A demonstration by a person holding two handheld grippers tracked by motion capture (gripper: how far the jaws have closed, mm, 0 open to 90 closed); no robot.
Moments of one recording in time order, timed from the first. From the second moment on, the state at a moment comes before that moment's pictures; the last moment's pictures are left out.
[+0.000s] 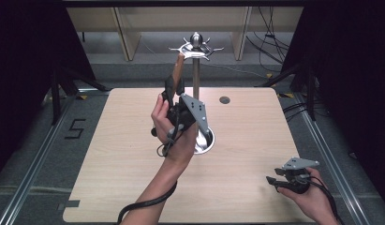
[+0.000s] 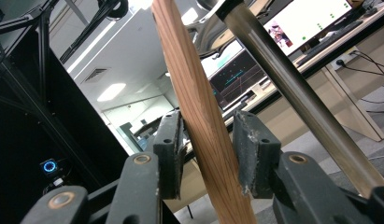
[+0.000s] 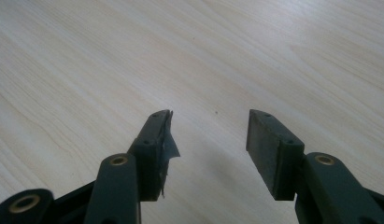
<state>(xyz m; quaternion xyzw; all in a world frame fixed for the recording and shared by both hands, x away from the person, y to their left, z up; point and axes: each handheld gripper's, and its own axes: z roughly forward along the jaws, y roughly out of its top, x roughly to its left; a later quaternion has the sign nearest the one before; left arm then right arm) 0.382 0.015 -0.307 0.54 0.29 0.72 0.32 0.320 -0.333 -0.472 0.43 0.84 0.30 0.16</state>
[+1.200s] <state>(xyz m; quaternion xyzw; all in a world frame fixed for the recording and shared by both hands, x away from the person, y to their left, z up) 0.380 0.015 -0.308 0.57 0.26 0.68 0.38 0.320 -0.333 -0.472 0.43 0.84 0.30 0.16</state>
